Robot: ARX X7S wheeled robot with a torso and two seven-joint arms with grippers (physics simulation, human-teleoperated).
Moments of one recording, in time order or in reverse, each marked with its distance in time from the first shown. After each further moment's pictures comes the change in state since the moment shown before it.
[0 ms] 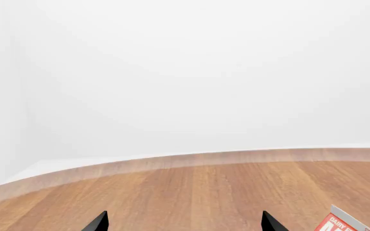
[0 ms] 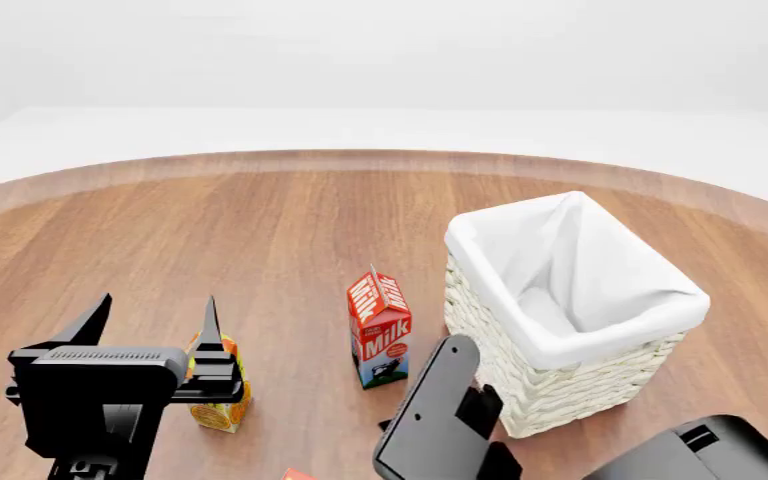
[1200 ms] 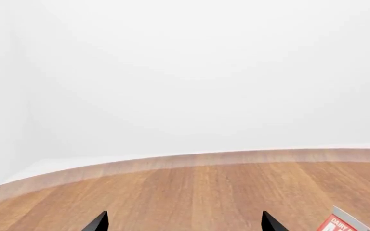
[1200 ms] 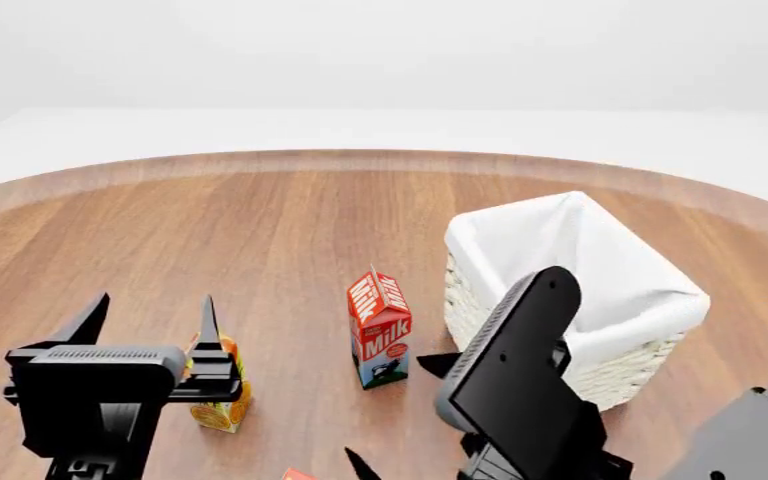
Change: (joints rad) left arm 0.001 0.008 -0.013 0.004 0.003 -0.009 0.009; right arm 0.186 0.104 0.053 -0.026 0.417 -0.156 0.367
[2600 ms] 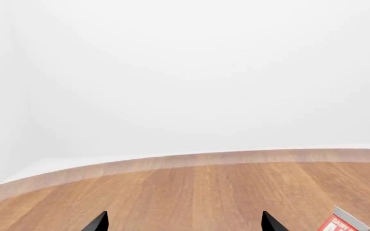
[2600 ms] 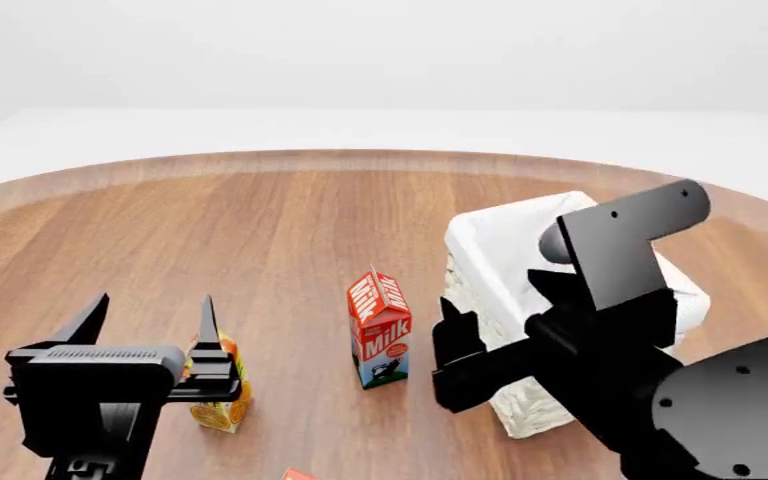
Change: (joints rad) left arm 0.000 0.013 -0.010 -0.003 0.009 -0.004 0.015; right arm -0.026 0.010 0.121 0.184 -0.071 -0.121 0.272
